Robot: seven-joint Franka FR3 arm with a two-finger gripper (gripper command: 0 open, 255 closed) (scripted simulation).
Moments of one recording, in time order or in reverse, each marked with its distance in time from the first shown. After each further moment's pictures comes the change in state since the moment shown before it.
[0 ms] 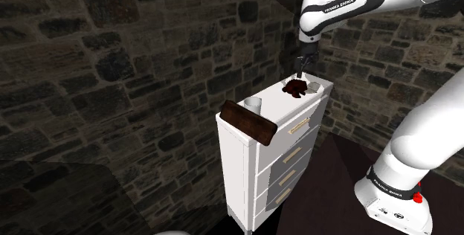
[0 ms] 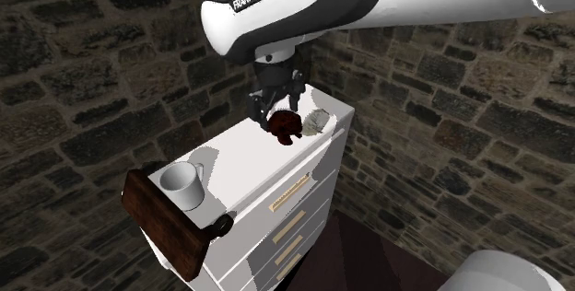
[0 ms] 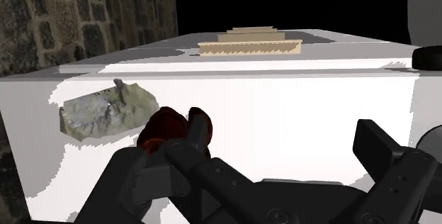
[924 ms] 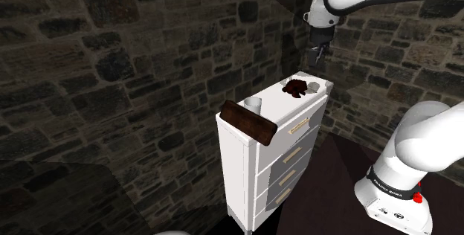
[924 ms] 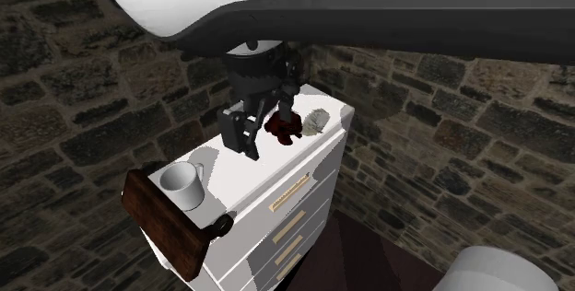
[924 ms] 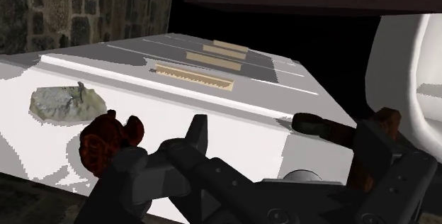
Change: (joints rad) arm 0.104 -0.414 0.171 -0.115 -0.007 -0.309 0.011
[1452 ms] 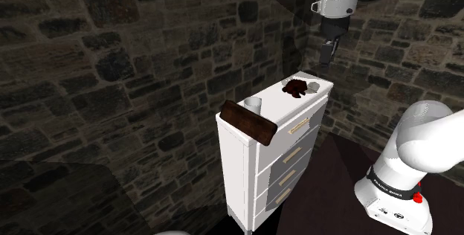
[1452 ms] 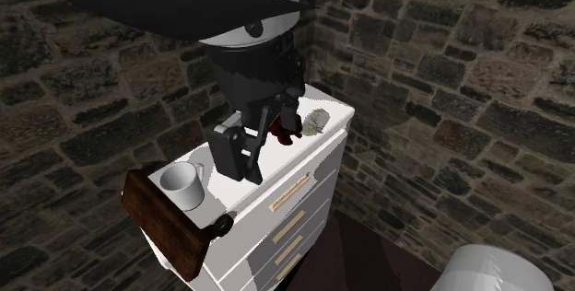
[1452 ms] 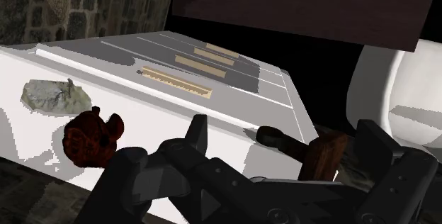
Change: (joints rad) arm 0.054 -0.145 0.071 0.010 0.031 -0.158 -0.009
